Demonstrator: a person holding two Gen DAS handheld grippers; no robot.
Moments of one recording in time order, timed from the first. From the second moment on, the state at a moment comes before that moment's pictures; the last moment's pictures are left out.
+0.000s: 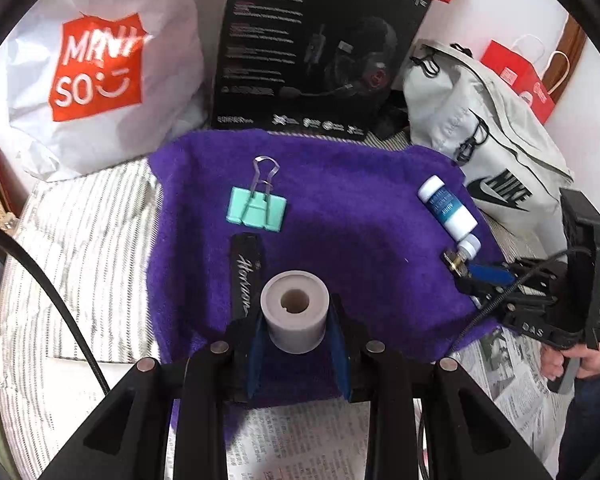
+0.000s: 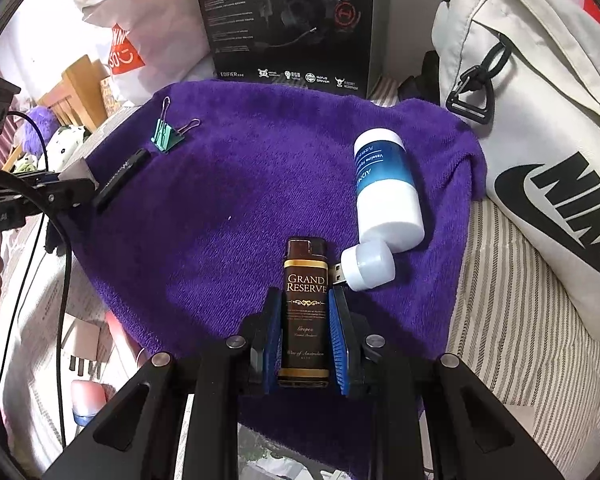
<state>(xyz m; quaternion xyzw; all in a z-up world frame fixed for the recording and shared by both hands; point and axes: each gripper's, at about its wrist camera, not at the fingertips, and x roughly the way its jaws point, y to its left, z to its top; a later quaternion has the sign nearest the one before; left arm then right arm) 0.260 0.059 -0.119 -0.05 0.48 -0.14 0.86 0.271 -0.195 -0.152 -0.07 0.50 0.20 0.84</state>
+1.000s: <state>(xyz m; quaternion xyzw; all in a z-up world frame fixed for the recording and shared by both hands) 0.317 0.018 -0.150 0.03 0.48 -0.09 0.87 0.220 -0.217 -0.113 -0.01 0.47 0.18 0.86</state>
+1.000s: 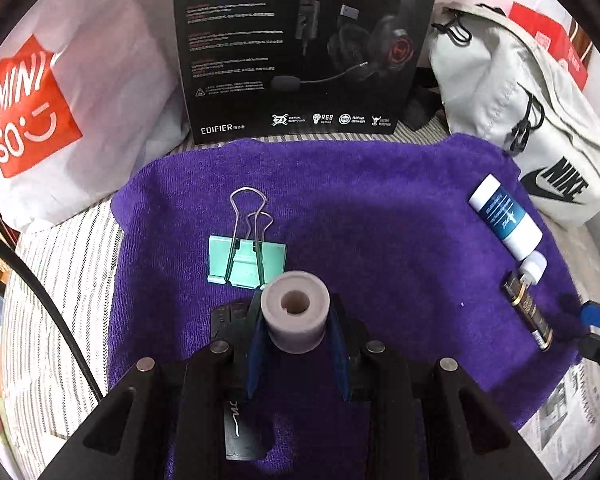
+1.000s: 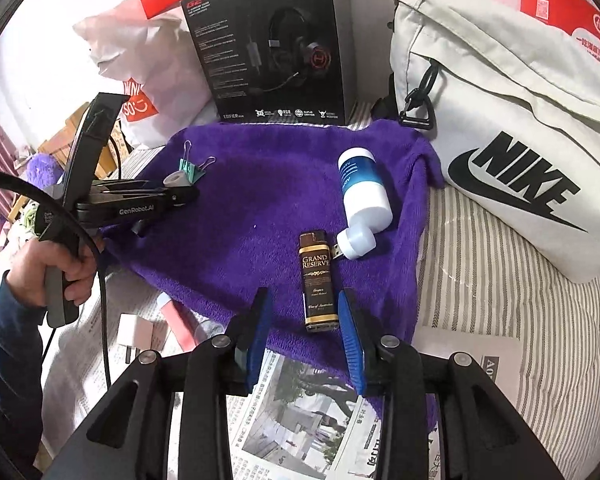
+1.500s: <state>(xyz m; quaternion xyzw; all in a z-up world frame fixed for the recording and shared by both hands) 0.291 0.022 -0.140 0.03 0.51 -0.09 0.86 0.191 -0.224 -0.088 0.02 0.44 0.17 0.88</state>
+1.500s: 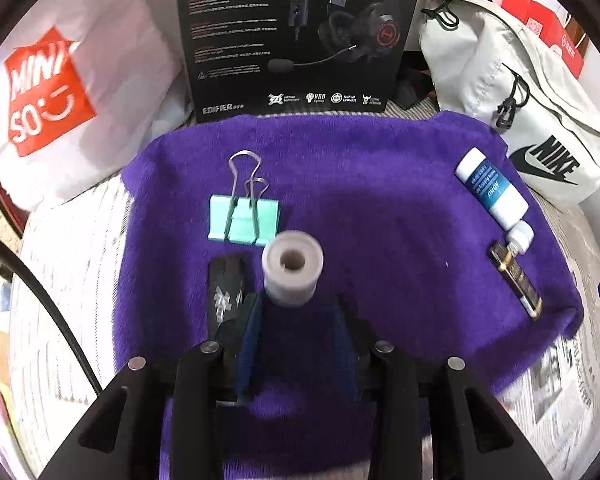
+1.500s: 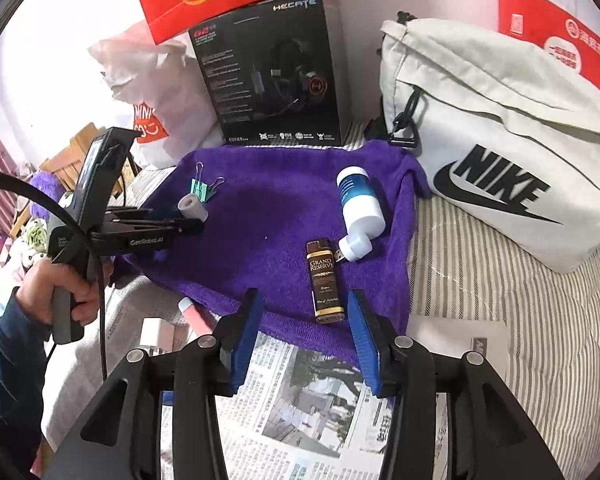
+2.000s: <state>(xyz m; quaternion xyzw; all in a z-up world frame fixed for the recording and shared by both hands) 0.191 0.000 -0.105 0.01 0.52 -0.11 0.85 0.137 -0.226 -0.076 0.00 0.46 0.17 0.87</state>
